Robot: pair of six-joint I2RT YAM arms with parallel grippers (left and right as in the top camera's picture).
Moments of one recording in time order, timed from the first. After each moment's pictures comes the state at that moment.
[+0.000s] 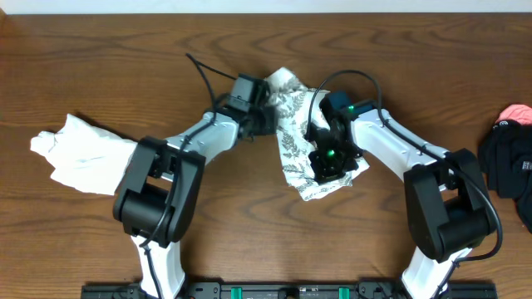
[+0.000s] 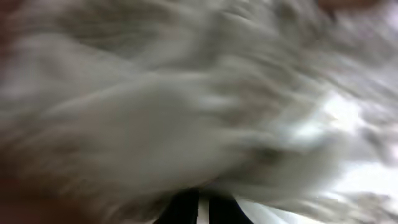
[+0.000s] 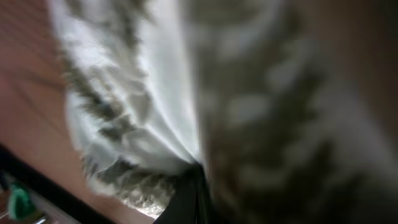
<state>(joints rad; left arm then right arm) -0.36 2.02 1.20 -0.17 0.25 -0.38 0.40 1.92 1.23 -1.01 -0.35 0.03</state>
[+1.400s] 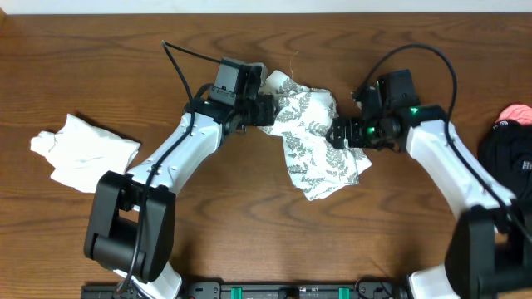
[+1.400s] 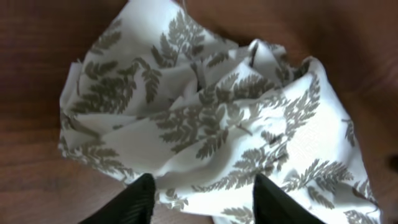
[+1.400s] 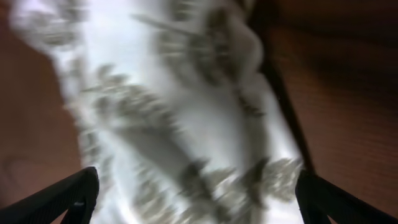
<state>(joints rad) -0.37 1.79 1.21 -0.32 0.31 -0.33 0.17 1.68 1.12 -0.68 -0.34 0.16</state>
